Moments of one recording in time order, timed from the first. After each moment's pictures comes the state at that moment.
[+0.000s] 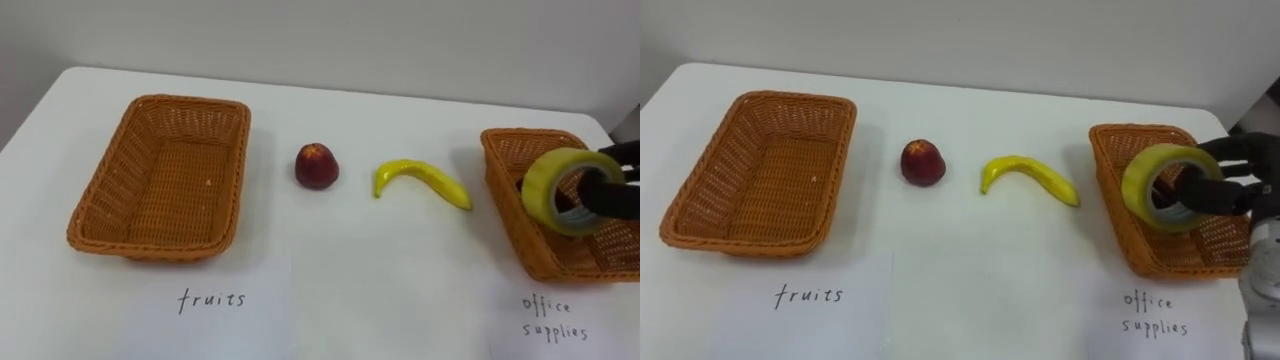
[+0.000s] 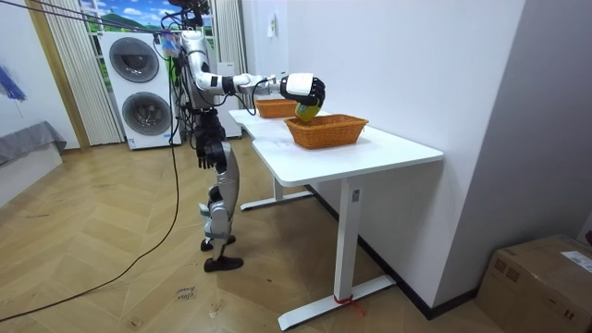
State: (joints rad) left arm 0.35 0.24 0.25 1.08 0.04 0.15 0.04; right arm -0.02 -0.51 -0.31 0.20 -0.17 0.21 -0.11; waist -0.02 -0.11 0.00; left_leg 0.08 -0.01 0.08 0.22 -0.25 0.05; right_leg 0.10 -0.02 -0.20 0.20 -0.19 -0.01
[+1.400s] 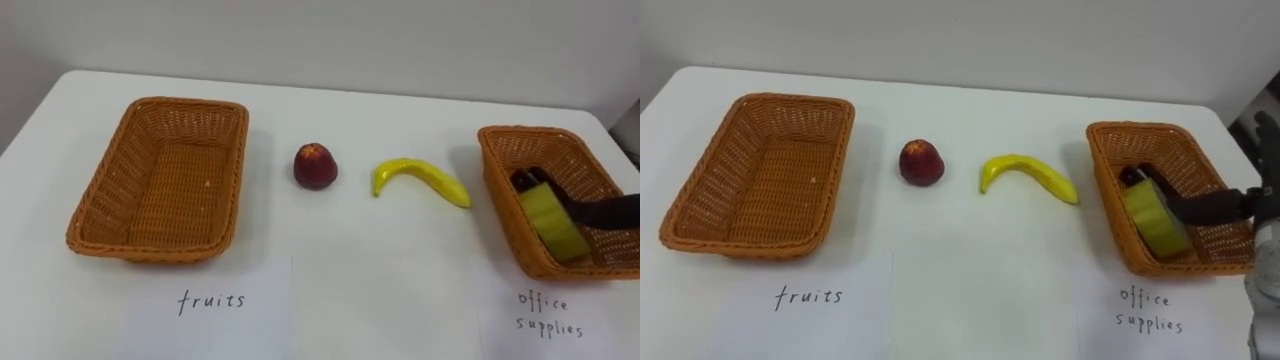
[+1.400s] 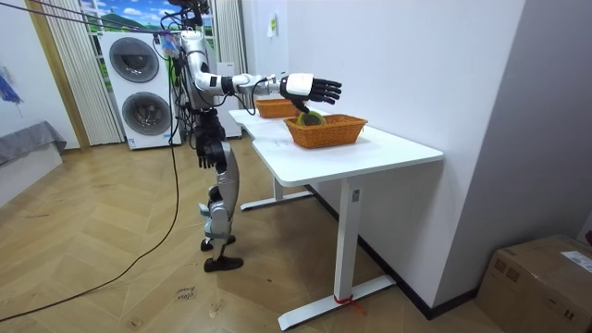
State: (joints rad) left arm 0.35 0.24 0.25 1.08 0.03 0.15 0.01; right arm -0.02 -0.53 -0.31 0.20 -0.20 0.20 -0.07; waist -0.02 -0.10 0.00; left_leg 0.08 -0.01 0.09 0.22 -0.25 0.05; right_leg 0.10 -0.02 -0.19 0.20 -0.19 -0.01
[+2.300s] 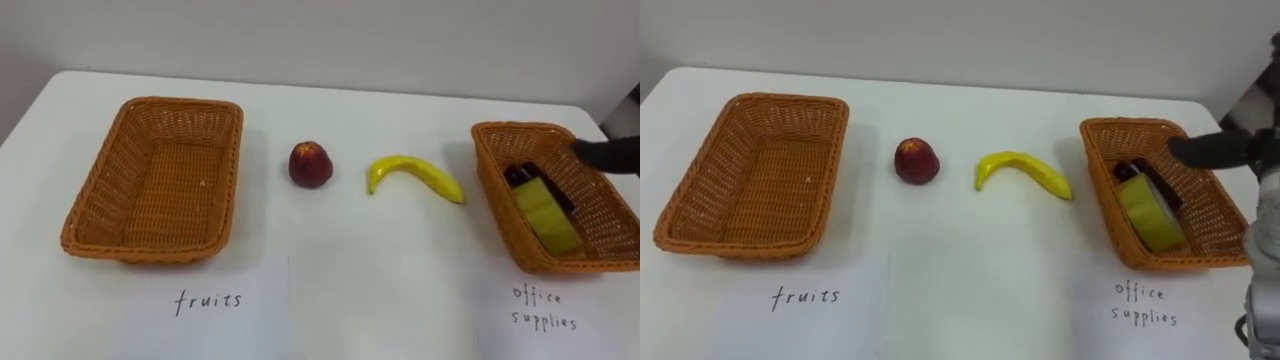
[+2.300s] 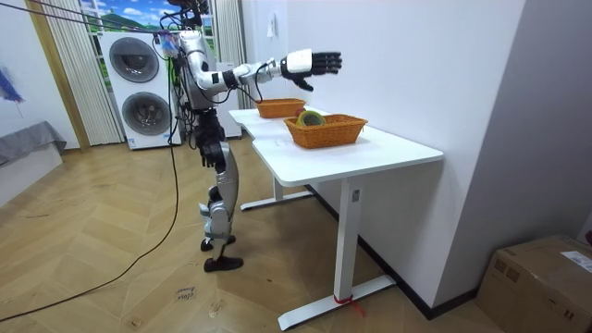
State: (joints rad) left arm 0.32 0.24 0.24 1.07 0.03 0.17 0.04; right arm -0.11 -0.53 -0.31 -0.07 -0.20 0.24 -0.11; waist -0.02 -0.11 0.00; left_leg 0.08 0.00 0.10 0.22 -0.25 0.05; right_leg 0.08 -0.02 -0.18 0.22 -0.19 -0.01
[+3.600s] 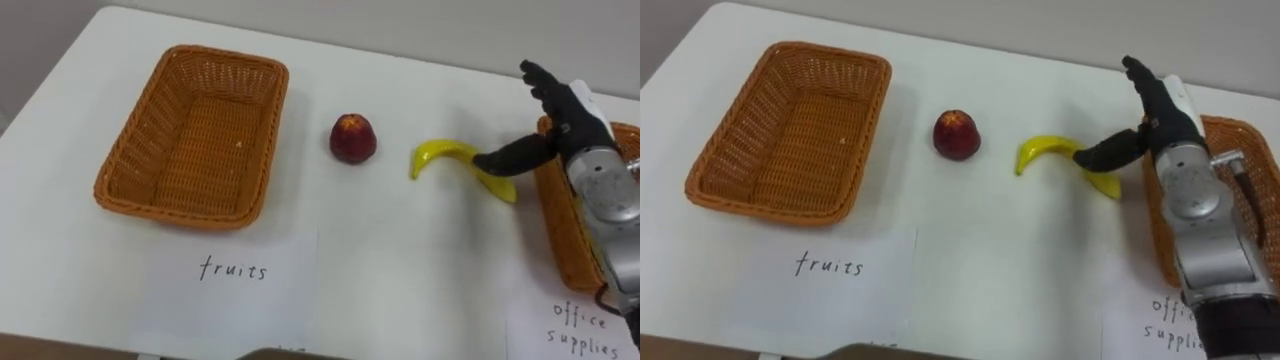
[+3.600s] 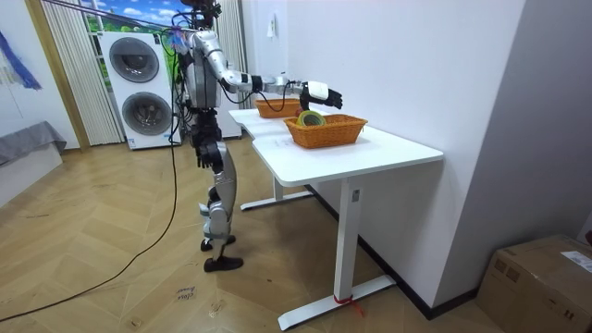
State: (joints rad) left arm 0.22 0.31 0.10 1.10 -0.10 0.14 0.03; right arm -0.34 -0.54 0.03 0.31 -0.16 0.21 0.02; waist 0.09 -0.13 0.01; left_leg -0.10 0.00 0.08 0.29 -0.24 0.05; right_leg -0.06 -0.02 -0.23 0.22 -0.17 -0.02
